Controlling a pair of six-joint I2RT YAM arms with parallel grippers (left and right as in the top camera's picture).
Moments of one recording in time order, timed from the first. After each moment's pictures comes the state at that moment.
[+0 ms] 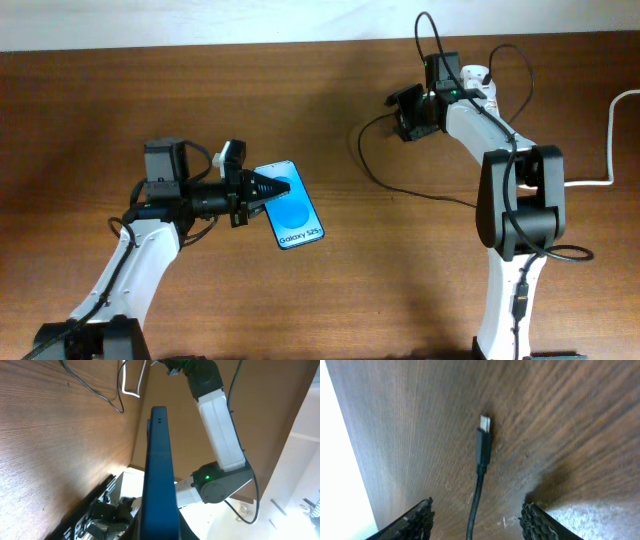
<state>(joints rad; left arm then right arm) 0.01 1.47 0.82 -0.17 1.35 -0.93 0.08 2.29 1.68 -0.41 -0.36 1.24</state>
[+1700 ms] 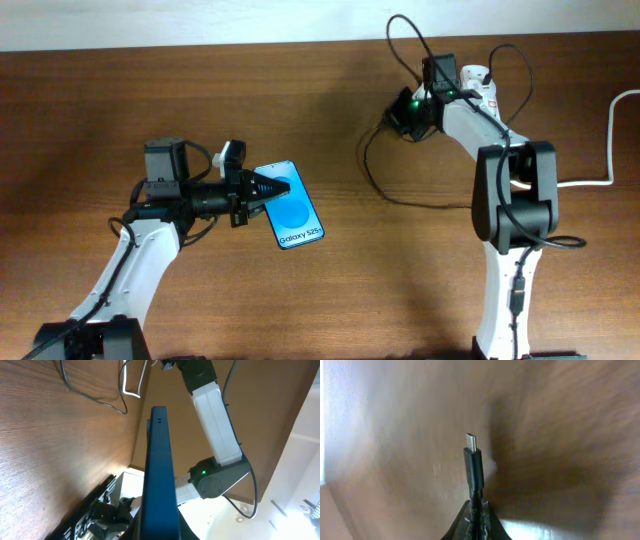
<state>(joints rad) 0.01 1.47 0.82 -0.17 1.35 -0.93 0.08 2.35 1.72 -0.44 -0.47 0.80</state>
